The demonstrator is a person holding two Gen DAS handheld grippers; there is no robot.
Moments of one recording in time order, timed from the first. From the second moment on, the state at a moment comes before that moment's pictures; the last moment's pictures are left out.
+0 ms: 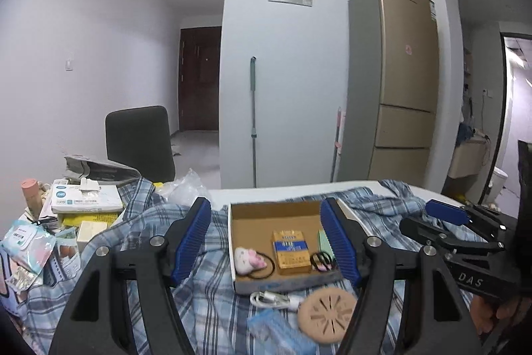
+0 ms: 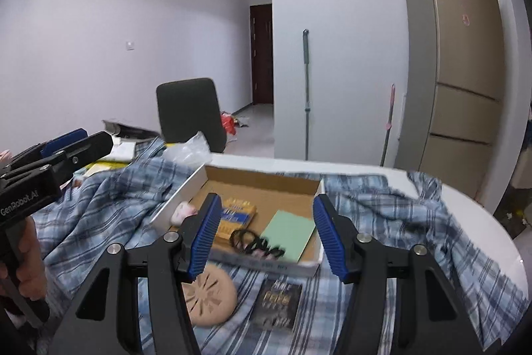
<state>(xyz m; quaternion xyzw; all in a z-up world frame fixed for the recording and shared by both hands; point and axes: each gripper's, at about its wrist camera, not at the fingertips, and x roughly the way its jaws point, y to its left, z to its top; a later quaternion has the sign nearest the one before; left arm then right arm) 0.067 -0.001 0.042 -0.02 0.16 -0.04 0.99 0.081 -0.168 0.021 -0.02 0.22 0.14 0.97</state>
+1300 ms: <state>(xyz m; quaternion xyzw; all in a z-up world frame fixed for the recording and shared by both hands) 0.061 0.008 -0.024 -0.03 0.21 -0.02 0.98 0.107 -0.161 -0.072 -0.05 0.38 0.09 0.92</state>
